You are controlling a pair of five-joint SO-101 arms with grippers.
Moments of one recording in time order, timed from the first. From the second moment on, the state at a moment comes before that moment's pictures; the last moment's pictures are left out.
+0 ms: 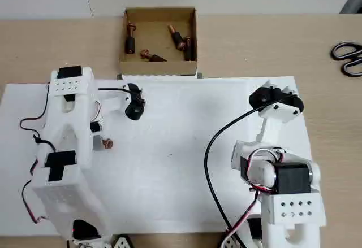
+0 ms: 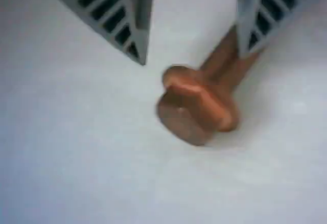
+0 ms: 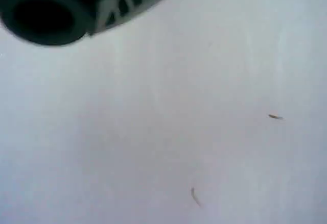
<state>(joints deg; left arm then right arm) -11.0 23.1 -2.0 96.7 -77.7 -6.6 -58.2 41.6 89.2 -16.6</state>
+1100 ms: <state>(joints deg) -7.0 17.6 -11.3 99.0 -77.6 -6.5 -58.2 39.3 88.9 -16.6</state>
